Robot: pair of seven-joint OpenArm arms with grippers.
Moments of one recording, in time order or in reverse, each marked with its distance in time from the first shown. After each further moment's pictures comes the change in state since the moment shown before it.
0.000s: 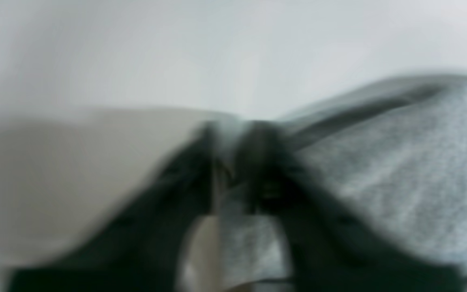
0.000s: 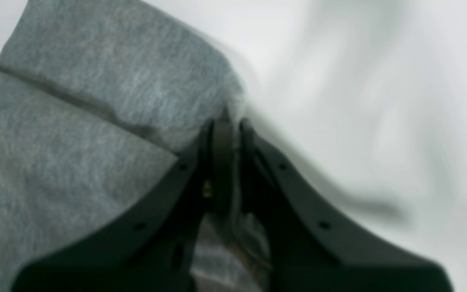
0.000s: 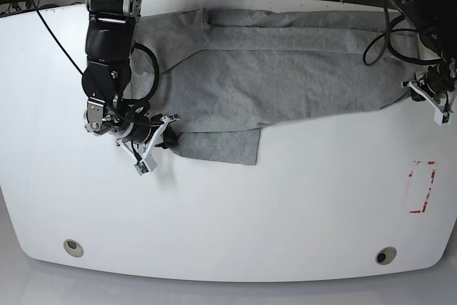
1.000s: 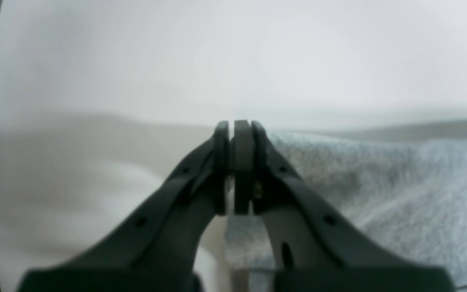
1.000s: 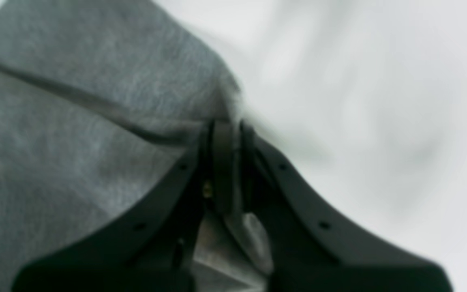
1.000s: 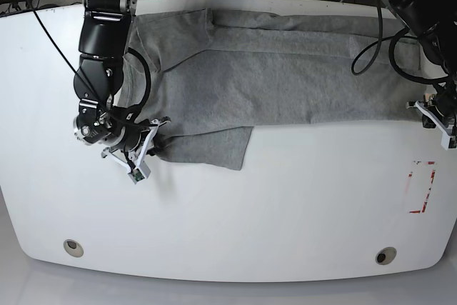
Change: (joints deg) left arm -3.2 0.8 2.2 13.0 0.6 0.0 2.0; right arm -0.7 1.6 -0.5 12.4 -2.6 -0.1 -7.5
